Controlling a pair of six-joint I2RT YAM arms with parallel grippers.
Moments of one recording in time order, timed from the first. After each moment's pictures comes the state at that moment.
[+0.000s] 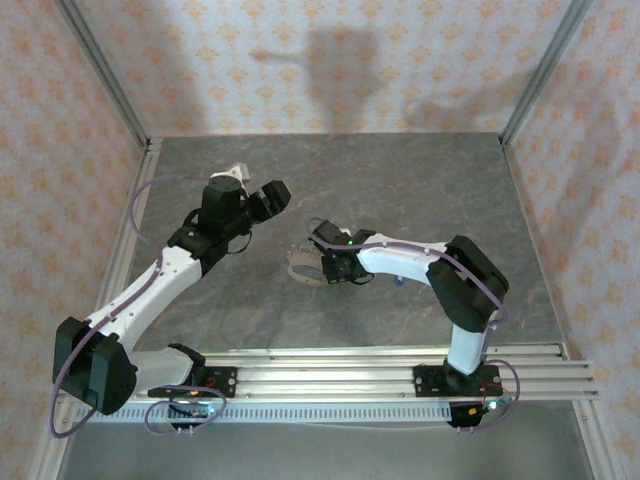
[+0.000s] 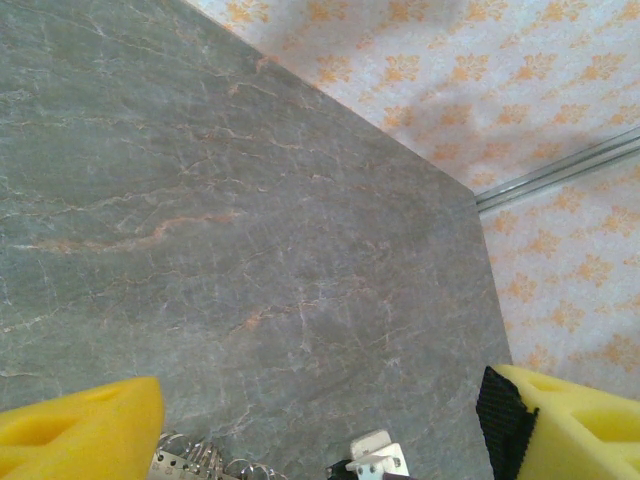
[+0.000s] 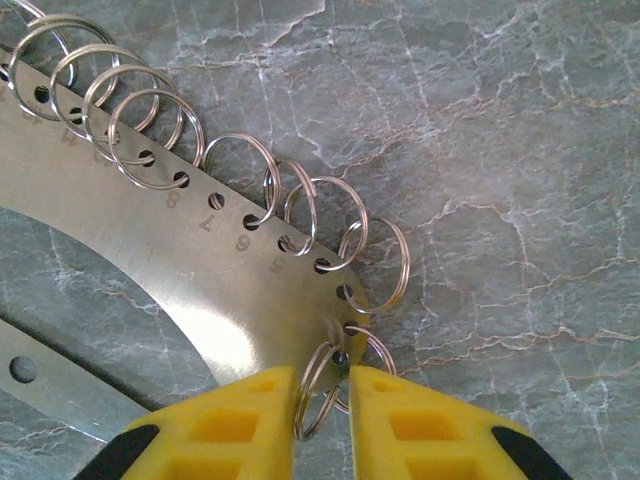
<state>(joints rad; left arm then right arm) -0.37 1.22 0.94 -0.17 0.07 -0.83 0.84 1.81 1.14 -0.60 0.15 0.64</state>
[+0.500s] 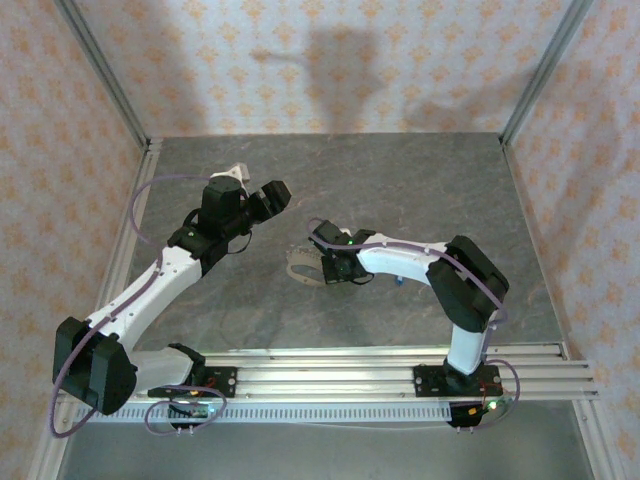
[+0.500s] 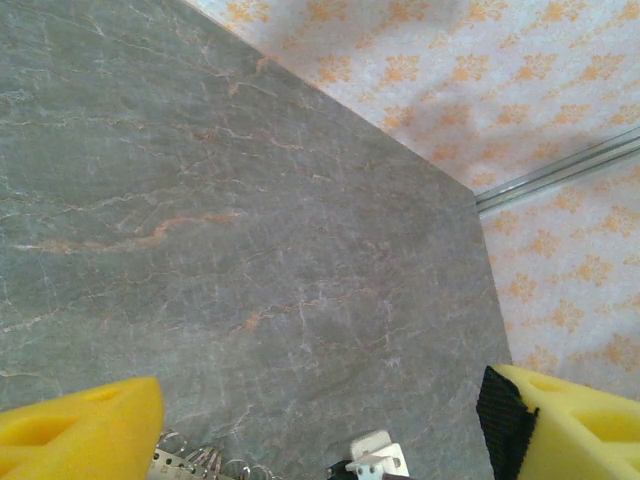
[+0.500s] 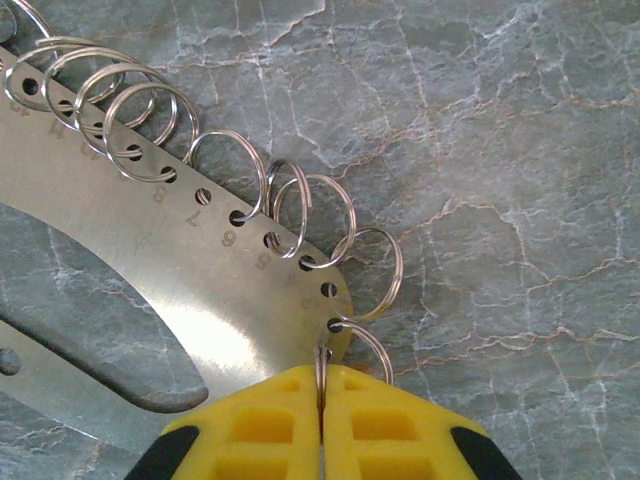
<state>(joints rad) -0.37 1.22 0.94 -0.17 0.07 -0.83 0.84 1.81 1.14 -0.60 0.15 0.64</state>
